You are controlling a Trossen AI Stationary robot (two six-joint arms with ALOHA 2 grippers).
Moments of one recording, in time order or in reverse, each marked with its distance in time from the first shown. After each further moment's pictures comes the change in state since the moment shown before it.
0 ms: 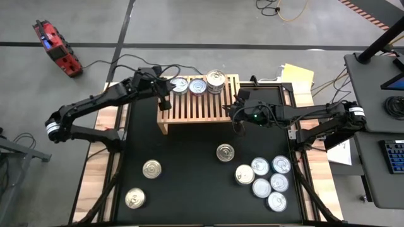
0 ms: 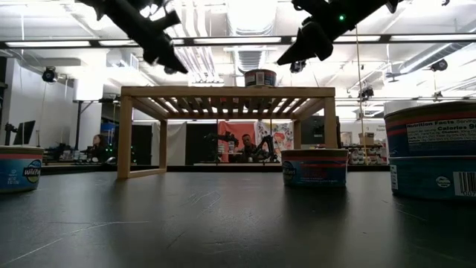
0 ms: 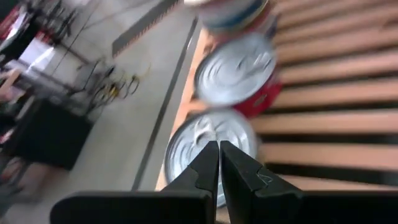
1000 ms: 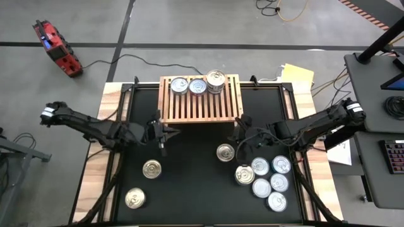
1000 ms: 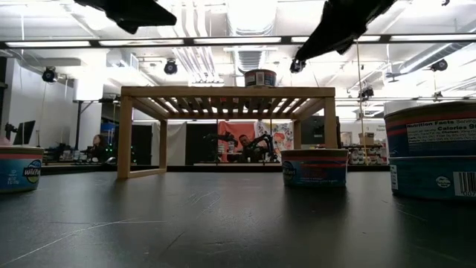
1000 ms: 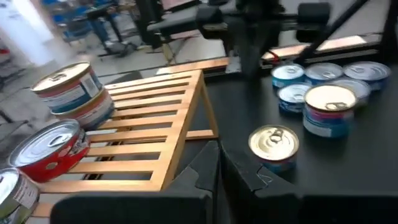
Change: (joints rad) left arm -0.826 -0.191 -0.345 0.377 -0.450 -0.495; right arm 0.314 -0.001 0.000 -0.226 -0.021 0.630
